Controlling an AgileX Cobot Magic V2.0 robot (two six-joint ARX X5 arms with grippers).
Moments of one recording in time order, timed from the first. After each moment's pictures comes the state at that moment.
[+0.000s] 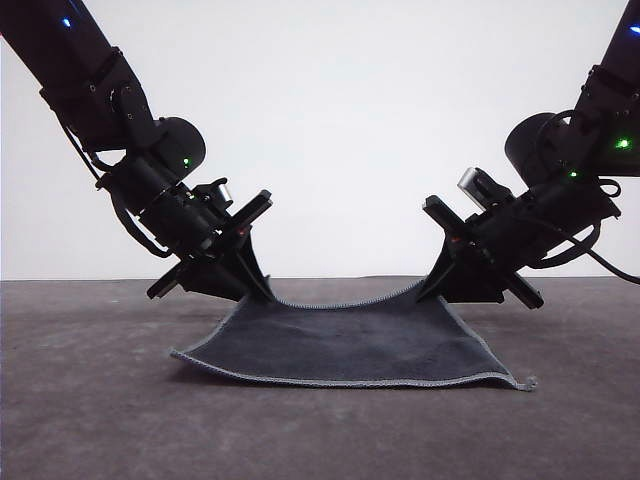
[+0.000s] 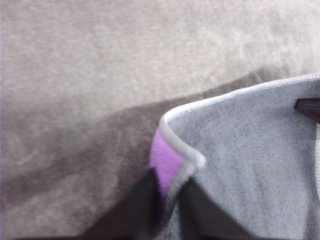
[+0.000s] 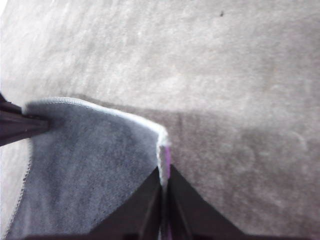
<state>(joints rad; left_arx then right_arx) -0.28 2.12 1.50 -0.32 0.56 -0.23 0.17 1.99 1.11 0.17 -0.65 0.38</state>
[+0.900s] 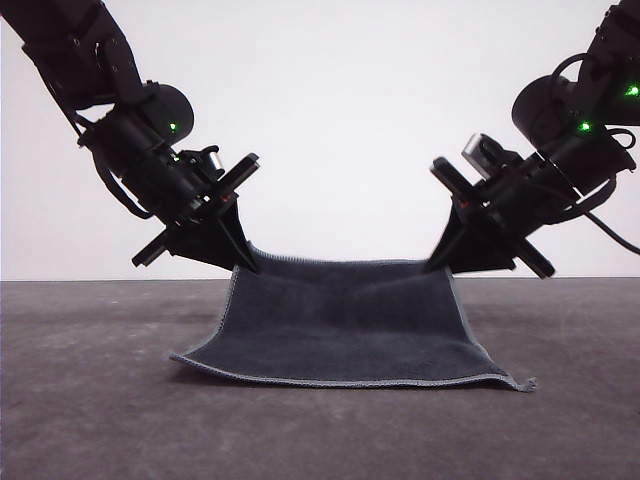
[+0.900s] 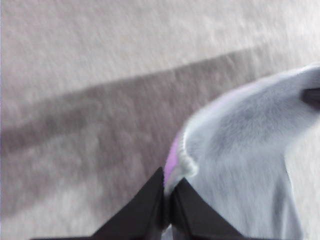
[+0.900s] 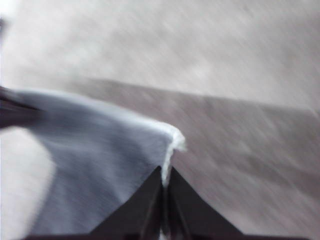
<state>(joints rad) -0.28 2.02 1.51 -0.50 0.57 -0.14 0.17 1.86 1.12 -0.06 -0.64 0.31</state>
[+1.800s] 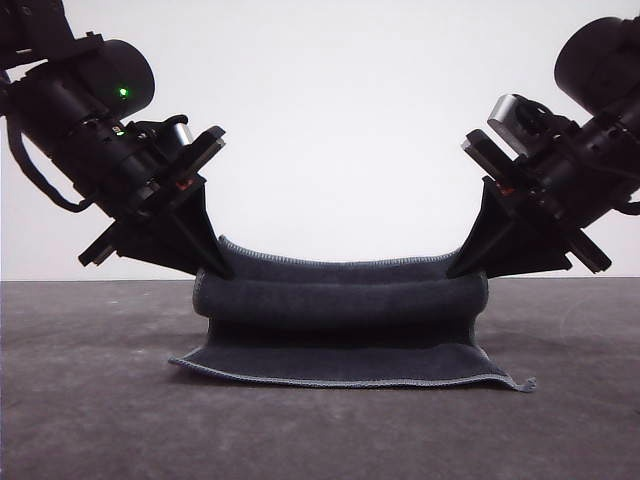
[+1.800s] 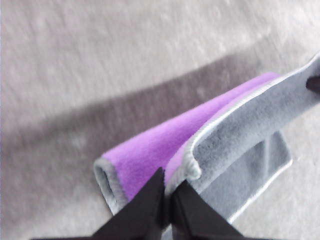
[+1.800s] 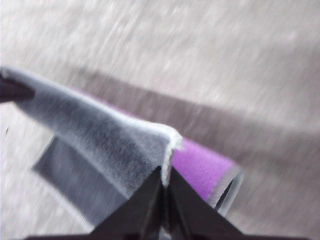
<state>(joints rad) -0.33 1.68 1.05 -0.33 0.55 -0.12 0.25 1.49 0.71 0.02 -0.60 0.26</state>
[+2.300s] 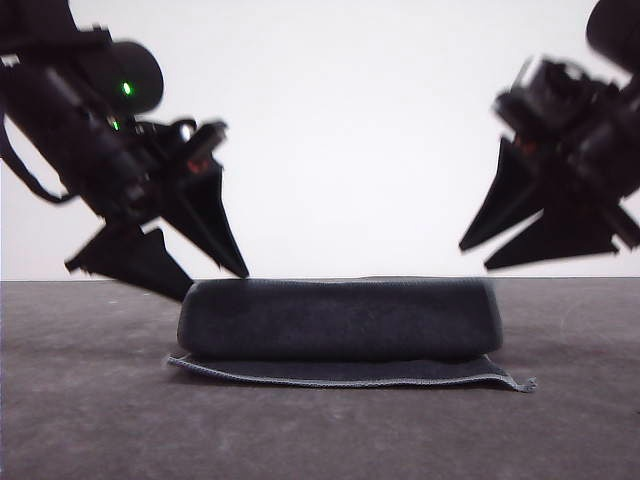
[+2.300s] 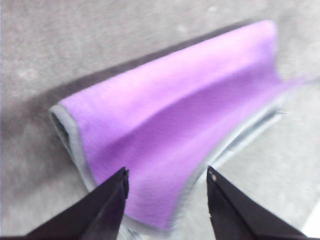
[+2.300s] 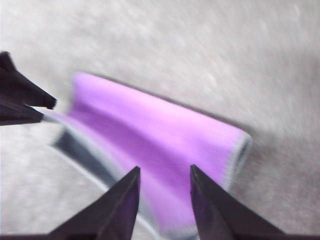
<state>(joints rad) -0.39 1.60 1.02 -0.48 0.55 -0.13 0.26 1.27 0.65 -0.10 -0.58 0.26</state>
